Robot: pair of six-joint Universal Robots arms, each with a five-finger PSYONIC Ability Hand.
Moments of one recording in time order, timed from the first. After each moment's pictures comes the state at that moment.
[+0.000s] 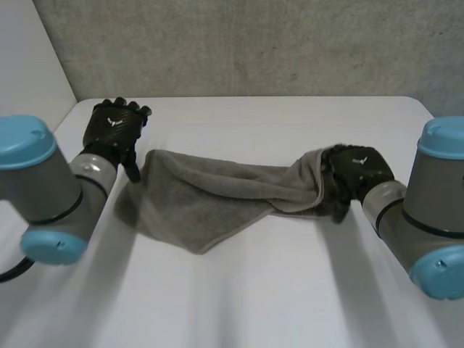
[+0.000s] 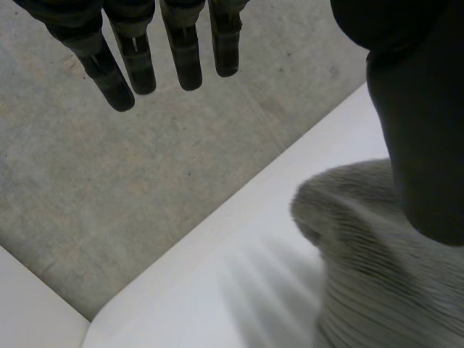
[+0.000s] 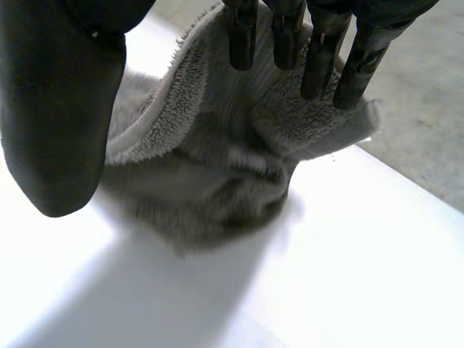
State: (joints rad) left arm 4.37 -1.99 -1.54 3.50 -1.56 3.52; right arm 1.97 -1.18 1.54 -0.02 1.58 2.86; left_hand 0.31 0.30 0.30 0.31 0.11; right_hand 0.23 0.24 0.24 0.25 0.06
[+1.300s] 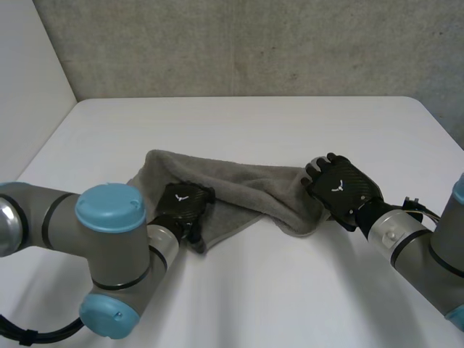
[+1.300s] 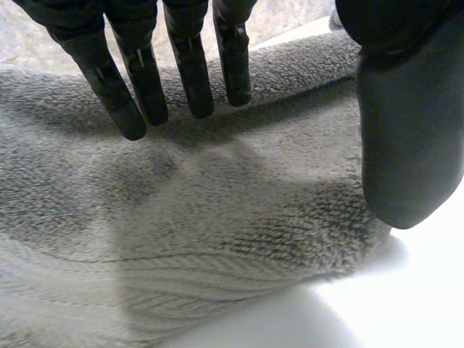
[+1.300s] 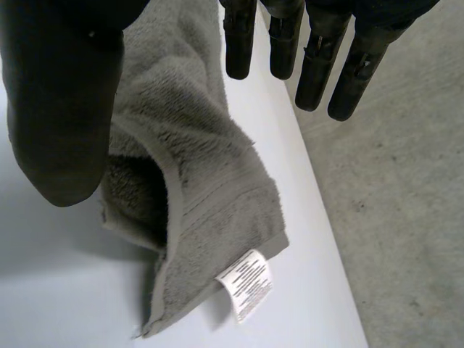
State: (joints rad) left arm 4.10 -2.17 -1.58 3.42 -1.61 3.25; right arm 1.82 -1.23 1.84 -0.35 1.13 2.18; left_hand 0.54 0.53 0.53 0.53 0.37; right_hand 0.31 0.31 0.31 0.31 0.14
